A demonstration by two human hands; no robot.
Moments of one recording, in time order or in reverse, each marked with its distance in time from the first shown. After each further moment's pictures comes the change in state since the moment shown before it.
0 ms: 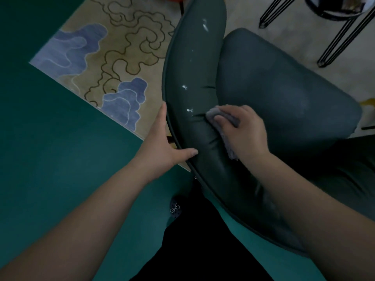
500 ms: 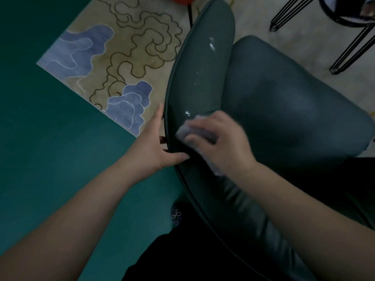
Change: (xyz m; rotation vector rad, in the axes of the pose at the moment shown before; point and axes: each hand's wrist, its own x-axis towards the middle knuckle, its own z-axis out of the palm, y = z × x) left_hand 0.049 0.014 -0.037 -0.031 -0.062 -0.034; right_hand 0.041 -0.033 0.019 0.052 -0.194 -0.307
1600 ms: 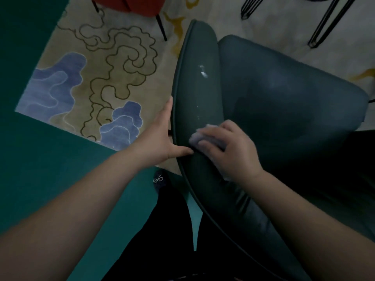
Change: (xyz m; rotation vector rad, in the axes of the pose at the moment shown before) left_hand 0.110 0.049 -0.060 0.372 -0.257 0.045; right_hand 0.049 -0.001 0.014 -0.096 0.165 0.263
